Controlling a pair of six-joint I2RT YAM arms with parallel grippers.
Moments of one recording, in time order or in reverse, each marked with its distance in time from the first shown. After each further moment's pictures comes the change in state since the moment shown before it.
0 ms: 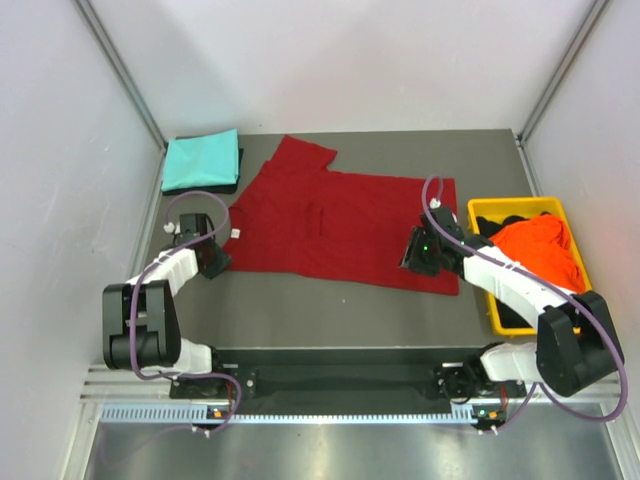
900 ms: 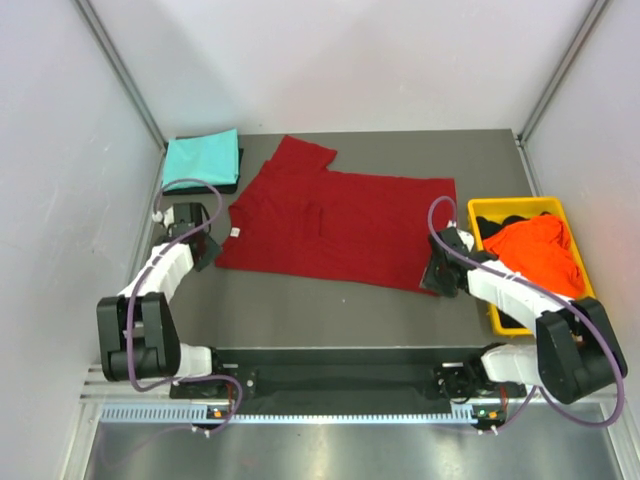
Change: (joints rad) left arm -0.001 -0.042 0.098 -0.131 -0.155 0.011; right arm -0.056 -0.034 -0.166 -0.042 0.186 0.000
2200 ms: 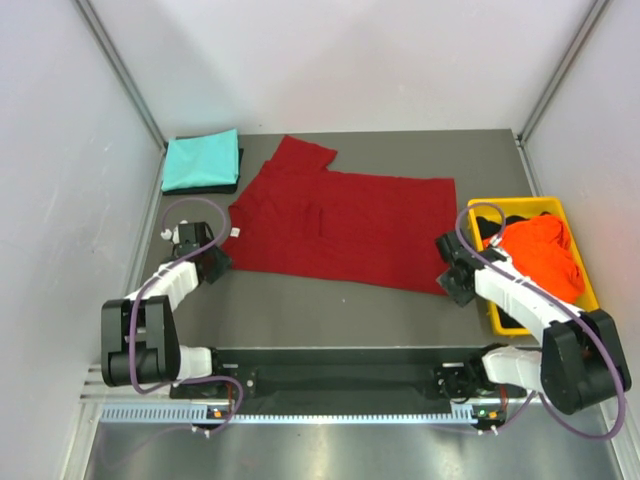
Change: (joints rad) left arm 0.000 -0.042 -0.194 0.231 0.157 -0.069; right arm -0.043 -0.062 0.027 -0.263 0.240 0.543
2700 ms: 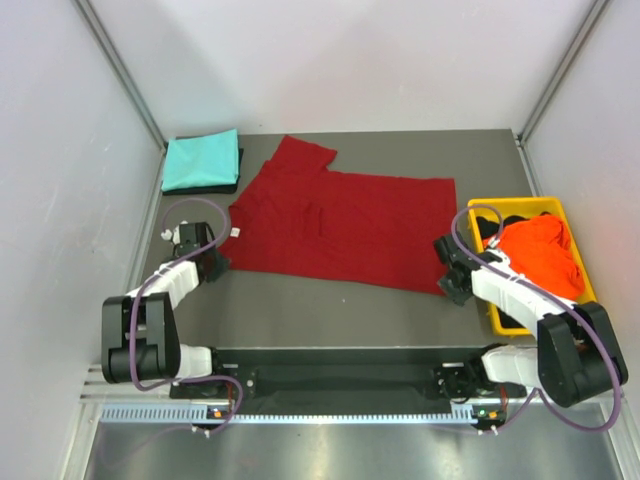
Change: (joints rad) left arm 0.000 0.016 -0.002 0.010 -0.019 0.005; right arm 0.000 0.040 -0.039 0.080 0.025 -0.003
